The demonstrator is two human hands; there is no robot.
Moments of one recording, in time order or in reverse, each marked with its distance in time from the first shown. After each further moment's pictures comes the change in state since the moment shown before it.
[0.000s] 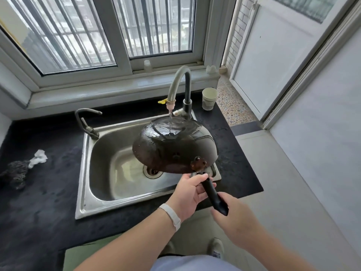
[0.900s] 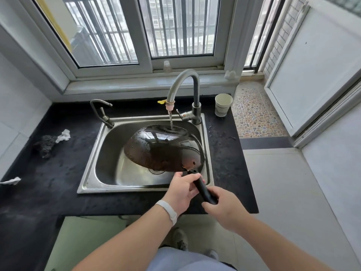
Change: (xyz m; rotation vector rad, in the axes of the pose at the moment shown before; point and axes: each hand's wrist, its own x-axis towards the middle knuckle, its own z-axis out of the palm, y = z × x) left_hand 0.030 -0.019 0.046 -0.123 0.346 0.127; right_hand 0.076 0.059 -0.045 0.053 -0.278 -0.119
